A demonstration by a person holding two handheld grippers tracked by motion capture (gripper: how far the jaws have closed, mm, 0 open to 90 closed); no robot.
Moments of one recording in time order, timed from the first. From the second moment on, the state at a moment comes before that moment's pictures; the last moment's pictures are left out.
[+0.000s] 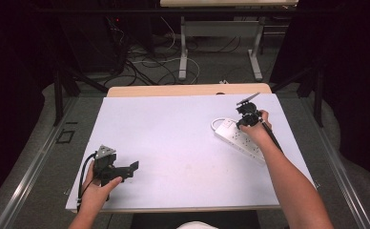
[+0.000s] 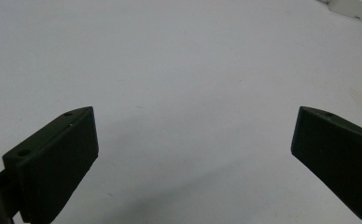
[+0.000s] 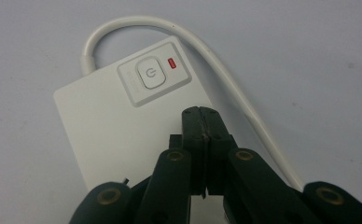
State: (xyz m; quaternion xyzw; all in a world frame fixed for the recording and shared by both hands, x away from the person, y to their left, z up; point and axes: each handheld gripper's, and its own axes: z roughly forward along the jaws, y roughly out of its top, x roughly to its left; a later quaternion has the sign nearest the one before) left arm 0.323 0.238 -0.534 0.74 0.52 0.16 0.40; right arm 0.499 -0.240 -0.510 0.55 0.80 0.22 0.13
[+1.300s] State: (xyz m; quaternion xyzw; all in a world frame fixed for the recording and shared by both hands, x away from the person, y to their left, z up) left arm 0.323 0.238 -0.534 0.74 0.52 0.16 0.40; right arm 0.497 -0.238 -0.515 0.53 0.80 0.23 0.14
